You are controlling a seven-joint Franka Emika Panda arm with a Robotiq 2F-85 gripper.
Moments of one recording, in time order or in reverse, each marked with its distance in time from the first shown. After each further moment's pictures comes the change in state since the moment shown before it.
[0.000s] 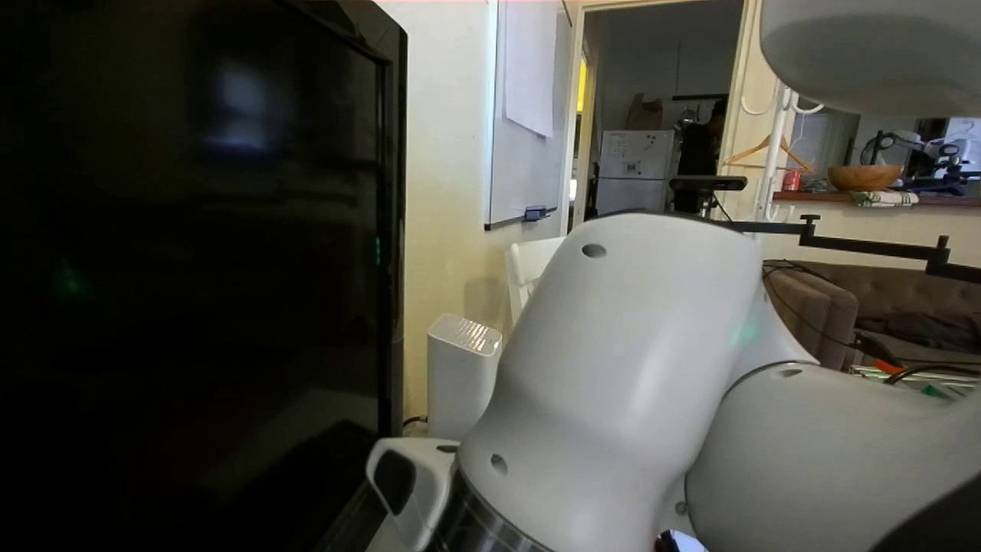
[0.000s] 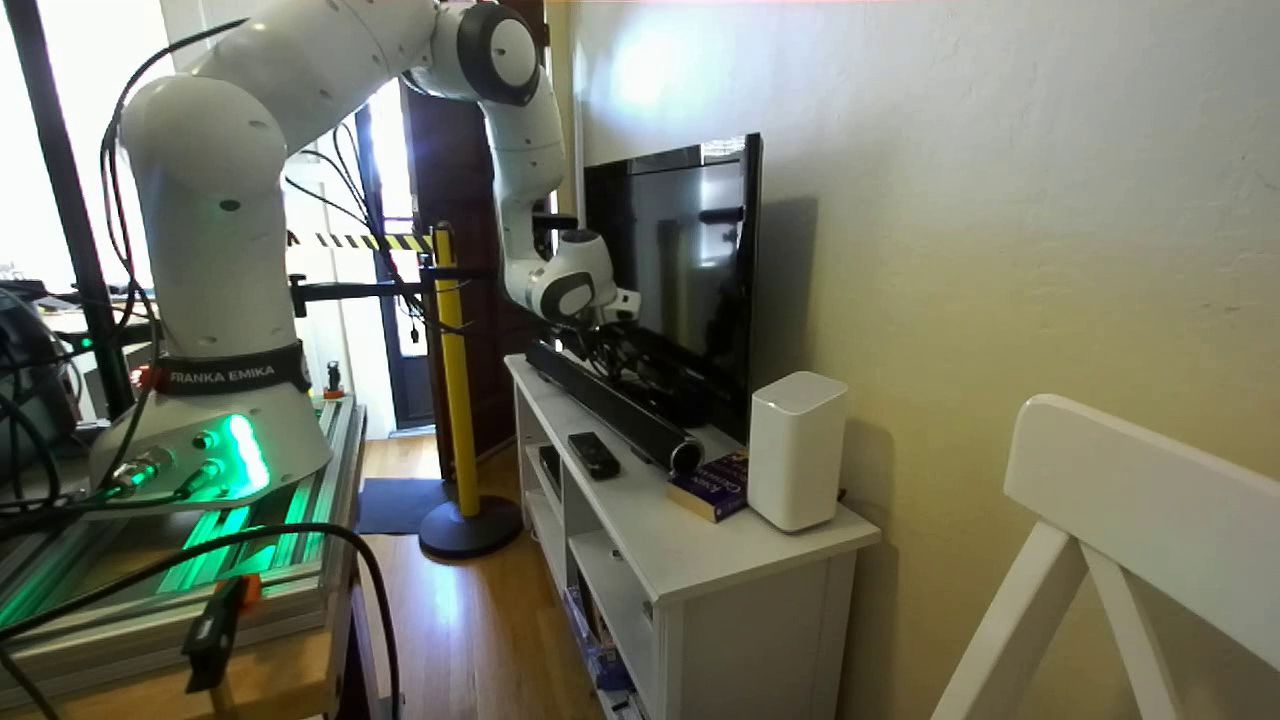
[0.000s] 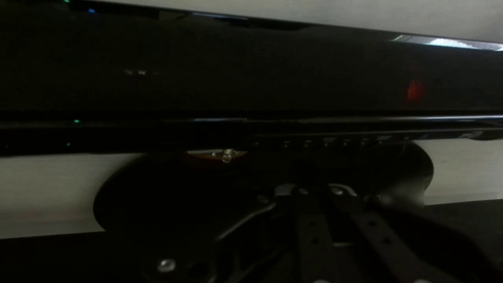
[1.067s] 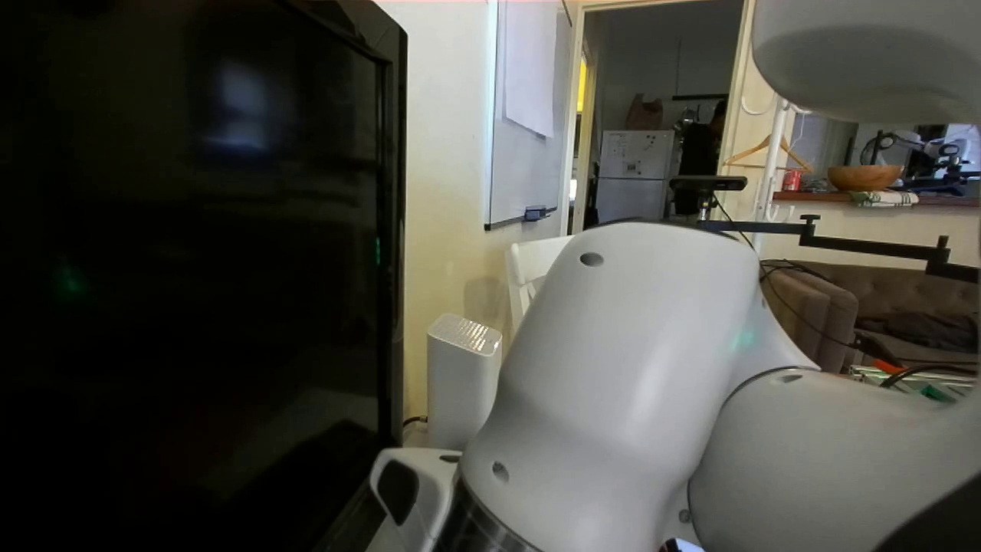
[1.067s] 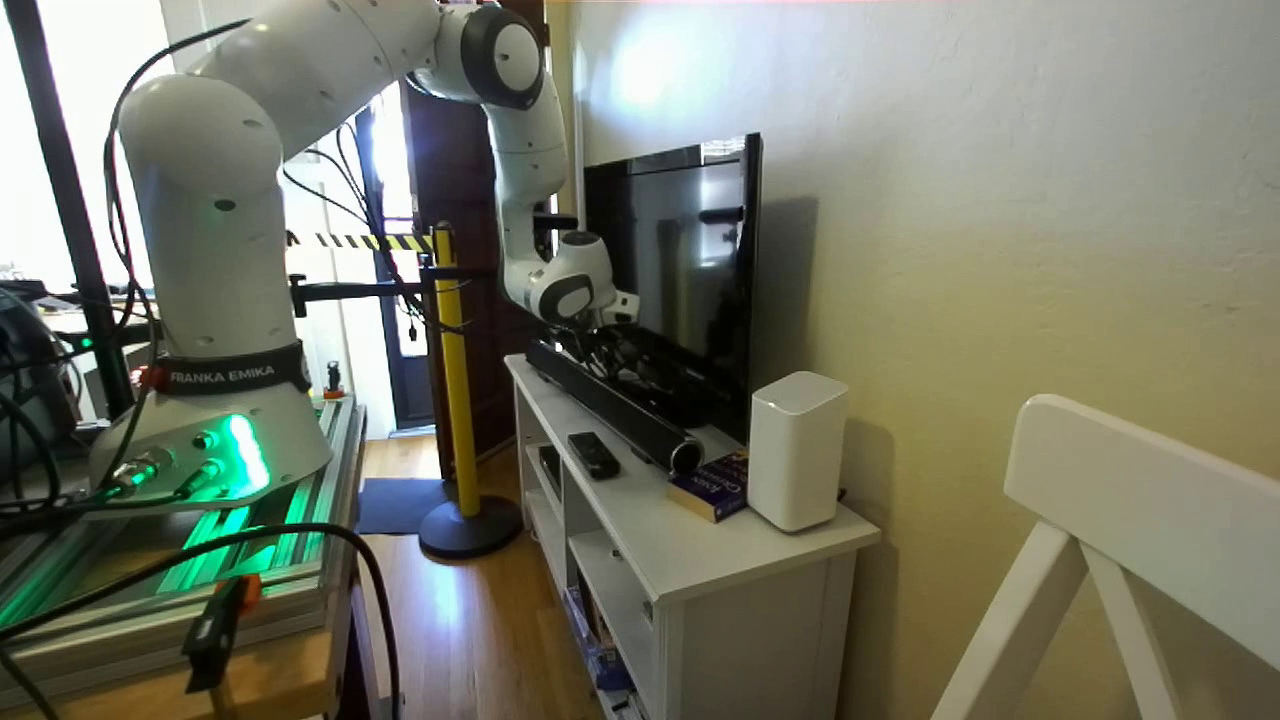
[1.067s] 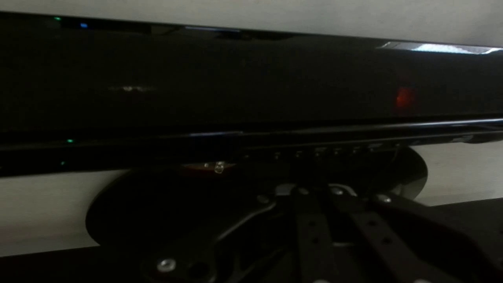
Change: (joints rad) arm -0.032 0.012 0.037 0.001 0.000 0.000 0.001
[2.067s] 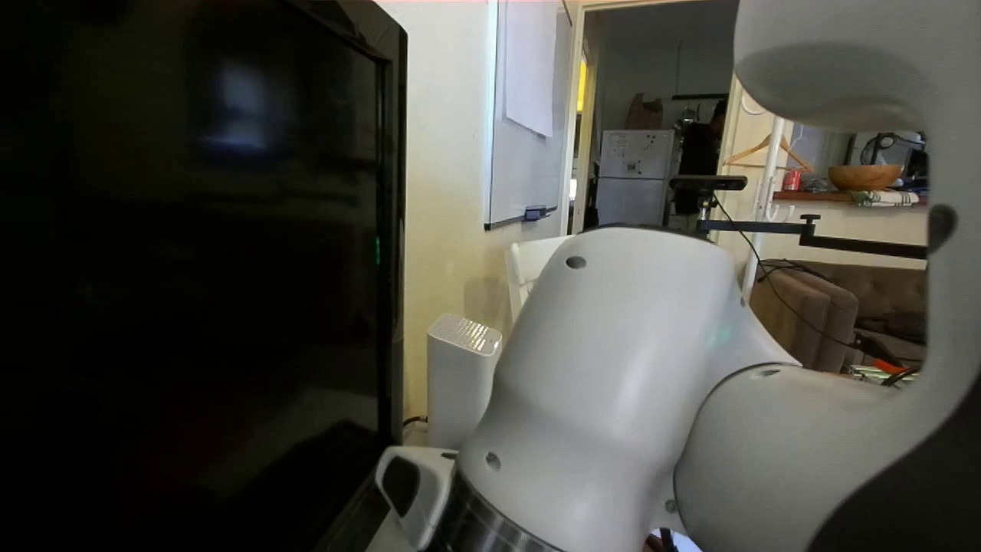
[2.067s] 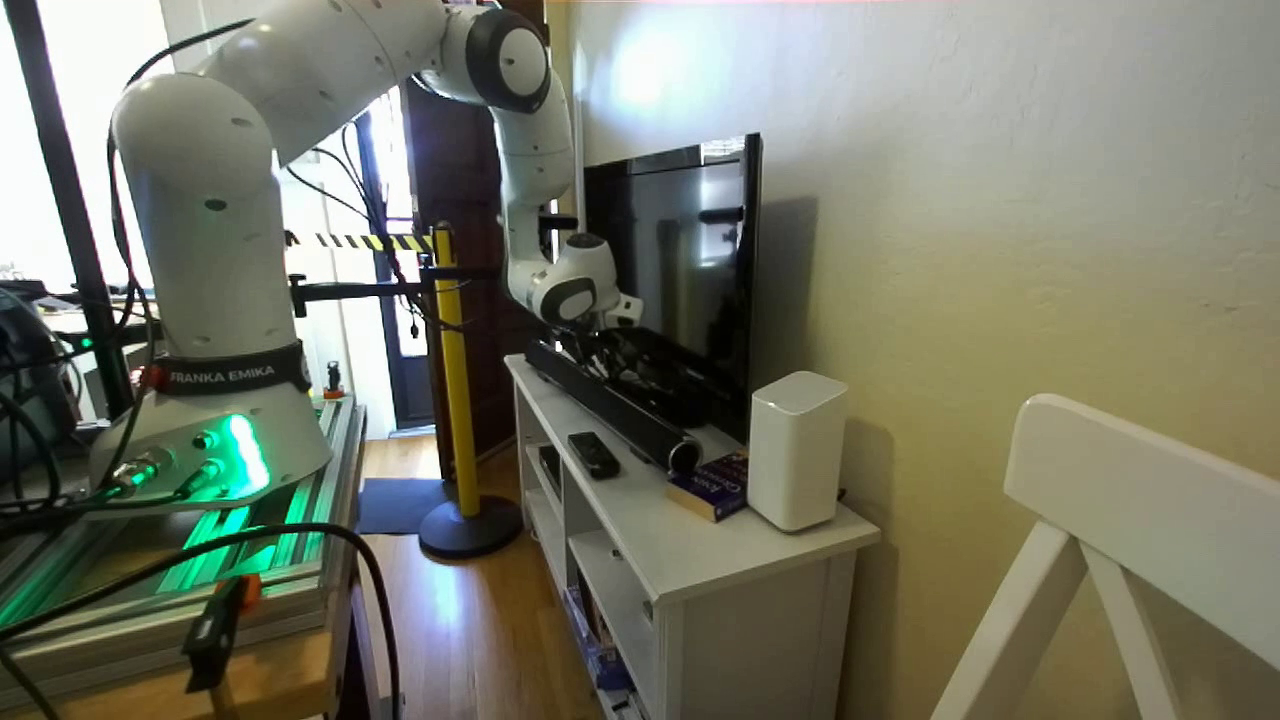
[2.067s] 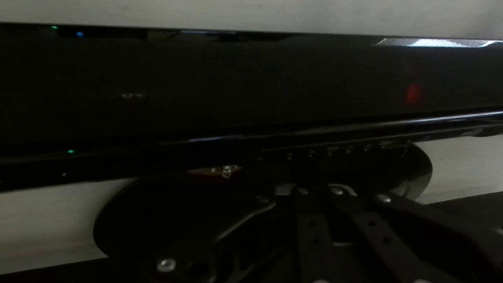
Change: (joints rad) arm -0.064 0.015 0.052 0.000 -0.001 -0.003 -0.002
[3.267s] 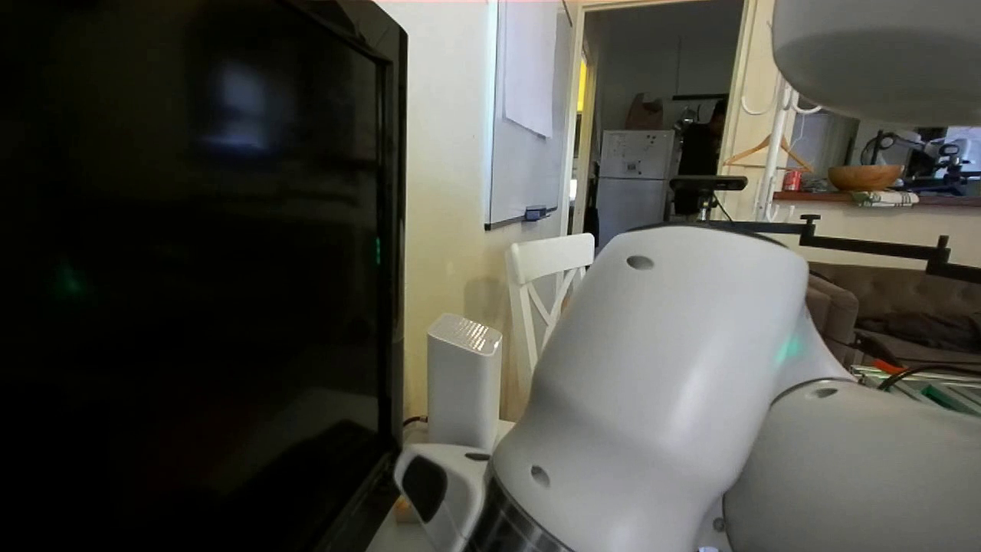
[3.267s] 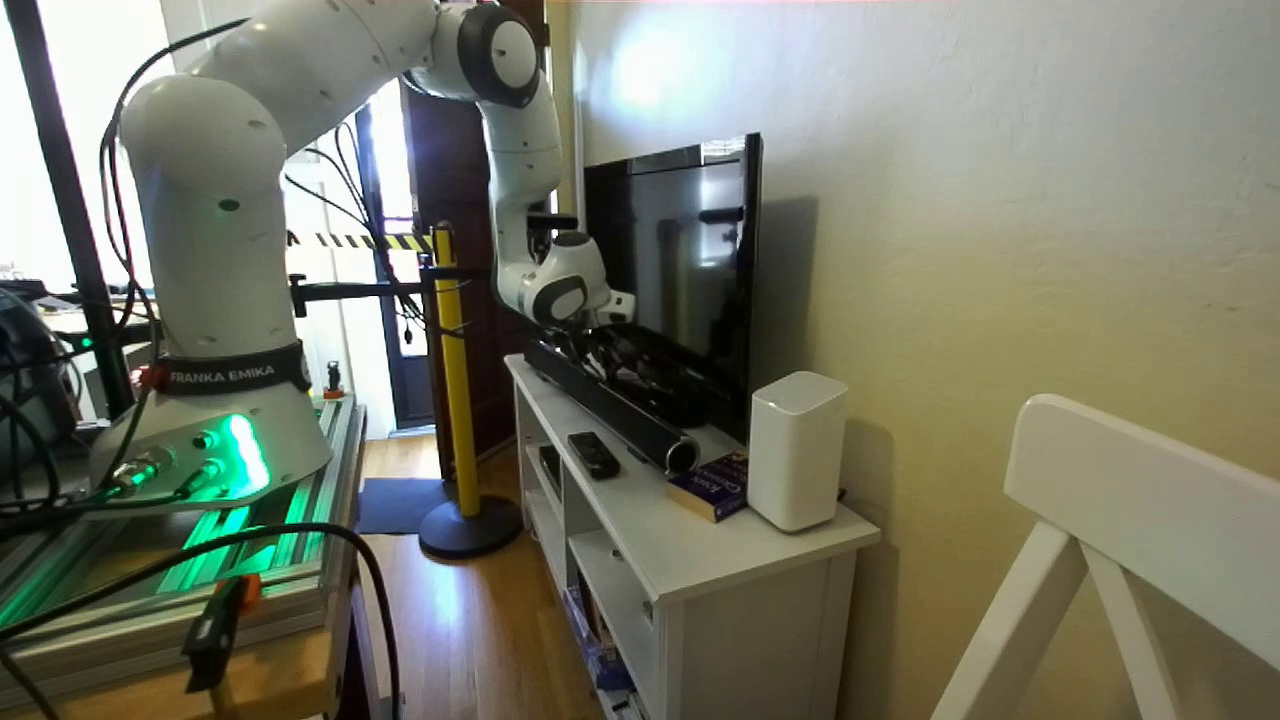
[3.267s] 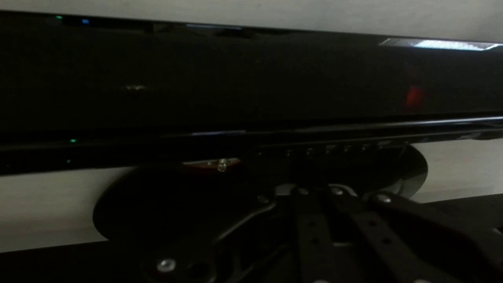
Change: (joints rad) arm 0.098 -0.027 -0.079 -0.041 0.004 0.070 0.024
